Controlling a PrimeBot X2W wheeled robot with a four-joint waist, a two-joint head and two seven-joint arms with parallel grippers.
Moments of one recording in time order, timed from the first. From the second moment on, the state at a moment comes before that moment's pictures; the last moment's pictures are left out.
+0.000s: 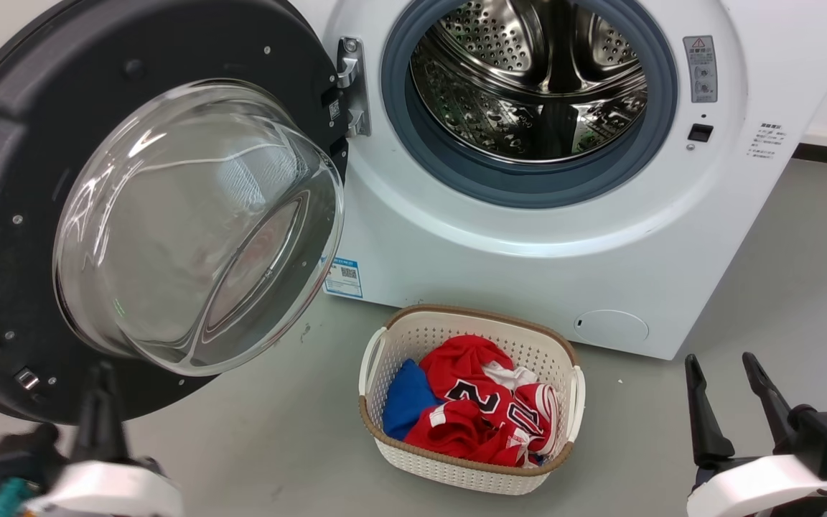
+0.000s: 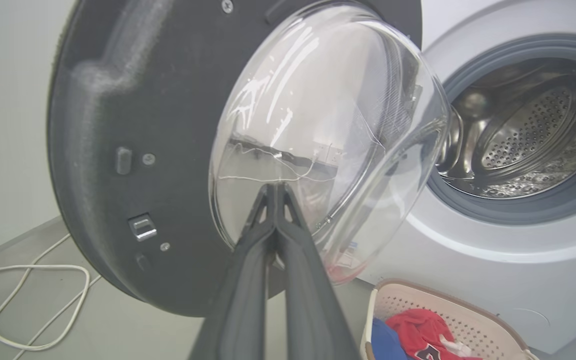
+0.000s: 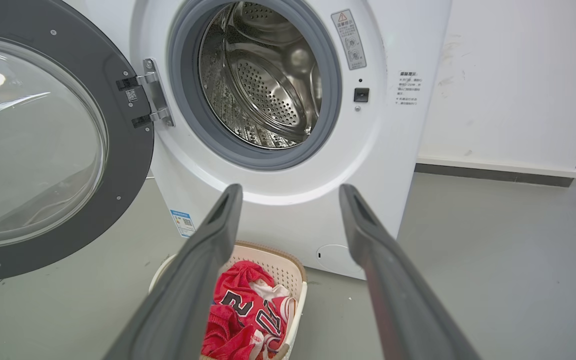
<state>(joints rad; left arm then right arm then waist) 0.00 0.37 -0.04 0.14 -0.53 0.16 -0.26 0.06 -0.05 -0.06 0.03 0.11 0.13 -0.12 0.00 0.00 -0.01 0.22</state>
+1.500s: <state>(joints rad) -0.13 0.21 -0.25 0.27 -0.33 0.08 -0.26 0.04 -0.06 0.01 0.07 0.12 0.13 -0.12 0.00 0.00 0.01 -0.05</state>
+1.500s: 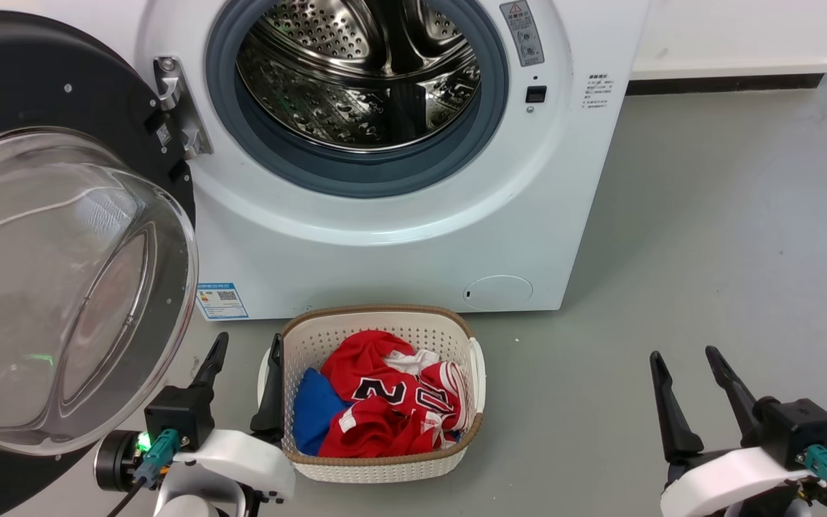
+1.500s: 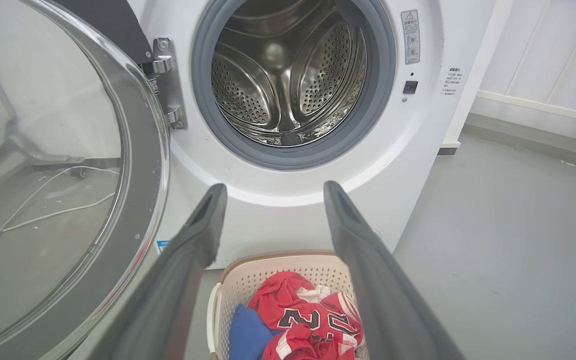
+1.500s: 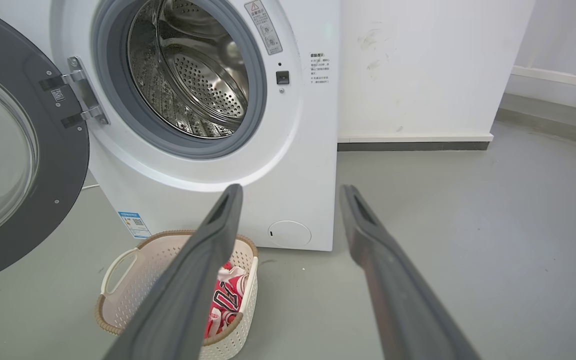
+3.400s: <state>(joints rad) -0.08 0.14 -0.13 0.30 -0.65 0.00 -0.16 0.02 -0.06 -0.02 0.17 0.52 0.13 -0.07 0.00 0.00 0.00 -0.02</state>
